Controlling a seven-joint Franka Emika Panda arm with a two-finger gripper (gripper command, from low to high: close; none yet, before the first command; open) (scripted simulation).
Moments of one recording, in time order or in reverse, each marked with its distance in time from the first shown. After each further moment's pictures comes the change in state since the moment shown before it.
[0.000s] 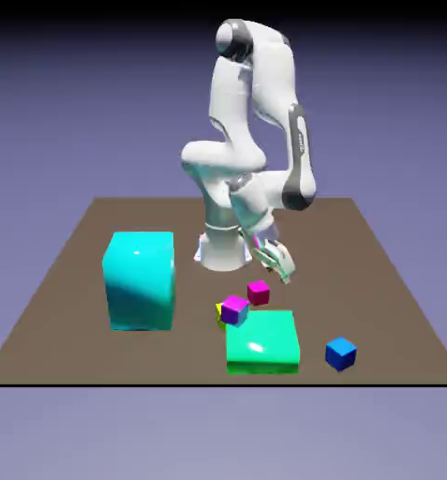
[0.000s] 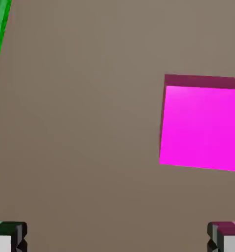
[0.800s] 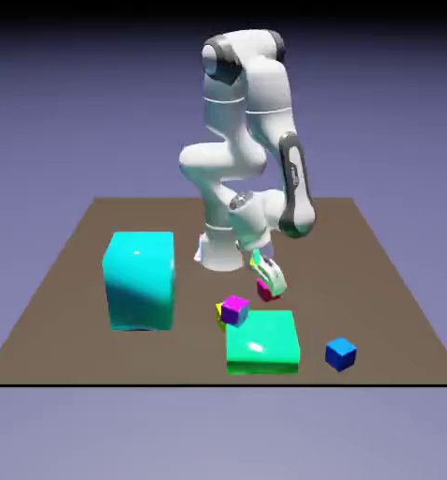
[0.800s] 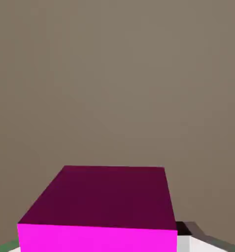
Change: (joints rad) arm 0.254 0.231 -0.276 0.050 0.089 0.184 -0.132
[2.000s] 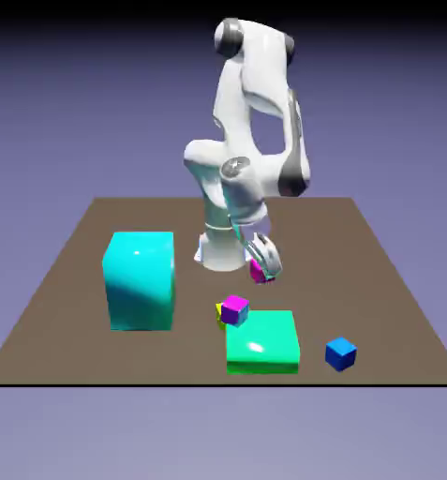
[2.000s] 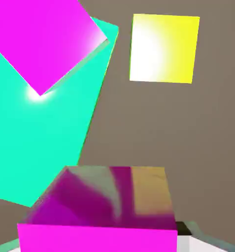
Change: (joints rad) arm -0.570 -0.340 0.127 0.202 -0.939 -0.511 0.703
